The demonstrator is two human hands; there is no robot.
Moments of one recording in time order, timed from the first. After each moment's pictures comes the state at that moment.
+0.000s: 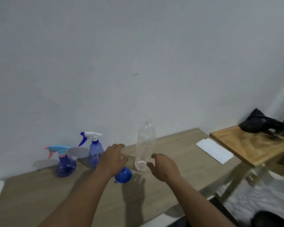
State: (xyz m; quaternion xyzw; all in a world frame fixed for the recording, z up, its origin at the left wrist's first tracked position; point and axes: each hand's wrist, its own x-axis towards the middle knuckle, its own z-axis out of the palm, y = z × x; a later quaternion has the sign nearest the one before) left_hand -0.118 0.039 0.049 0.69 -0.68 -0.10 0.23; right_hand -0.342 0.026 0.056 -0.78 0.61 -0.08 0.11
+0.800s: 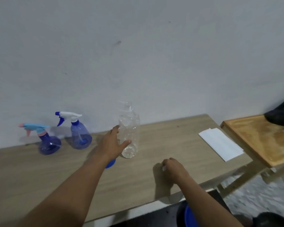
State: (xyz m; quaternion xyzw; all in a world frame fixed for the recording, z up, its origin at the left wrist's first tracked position) left_hand -0.216 -0.016 0.024 0.74 -0.56 -0.20 0.32; right_hand -0.481 -0.064 -0.053 -0.78 0.58 0.08 0.22
